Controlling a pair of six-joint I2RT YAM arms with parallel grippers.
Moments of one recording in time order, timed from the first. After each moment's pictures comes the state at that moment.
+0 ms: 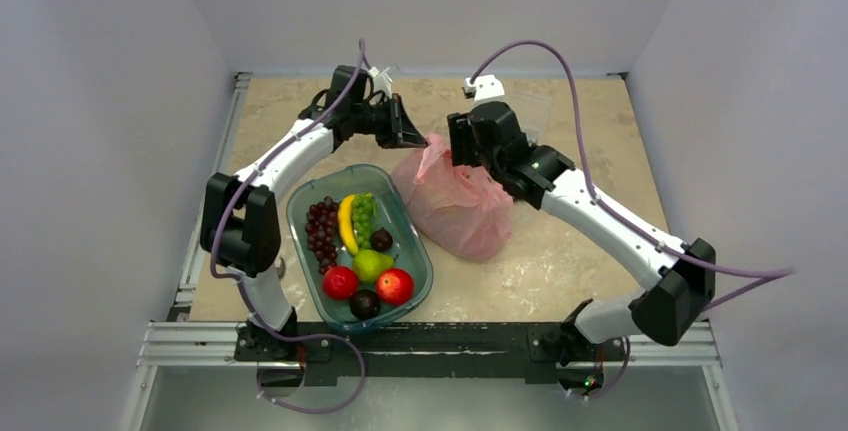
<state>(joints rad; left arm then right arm) -0.36 1.79 1.47 -0.33 0.73 -0.62 0.72 1.37 1.32 -0.43 0.45 0.24</state>
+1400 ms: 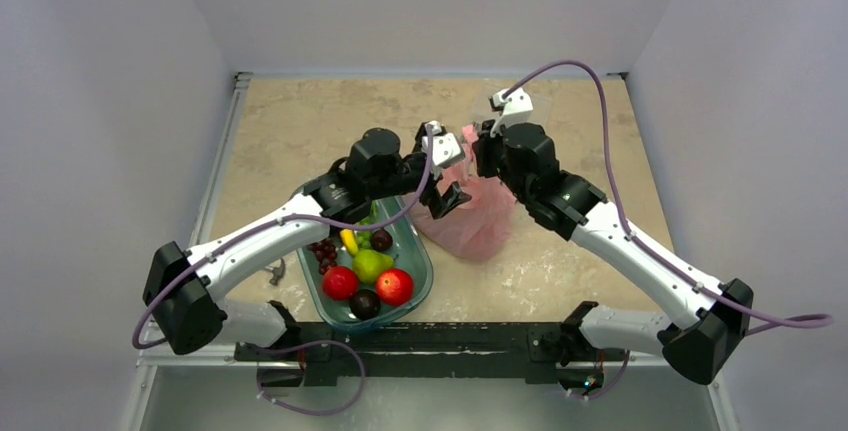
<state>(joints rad) -0.83 1.33 1.10 -0.02 0.33 0.19 0.72 1.17 1.12 -0.28 0.36 0.26</state>
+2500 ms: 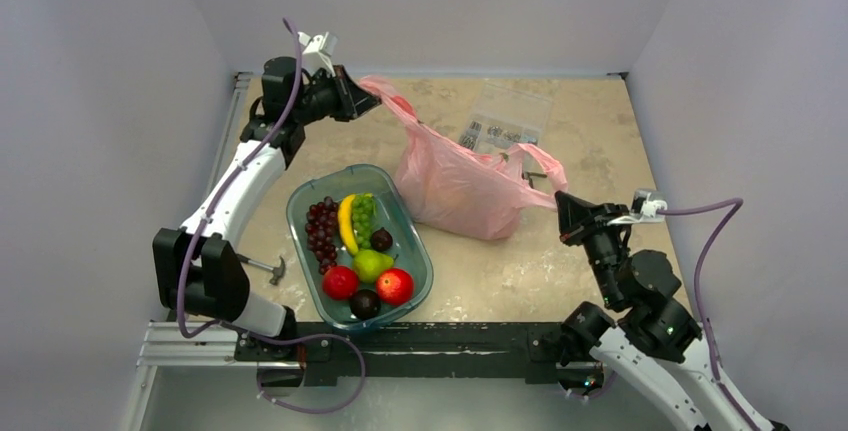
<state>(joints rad) -0.19 1.49 1.28 -0.03 0.57 -0.48 0.72 0.21 0.60 -0.29 0.54 0.43</state>
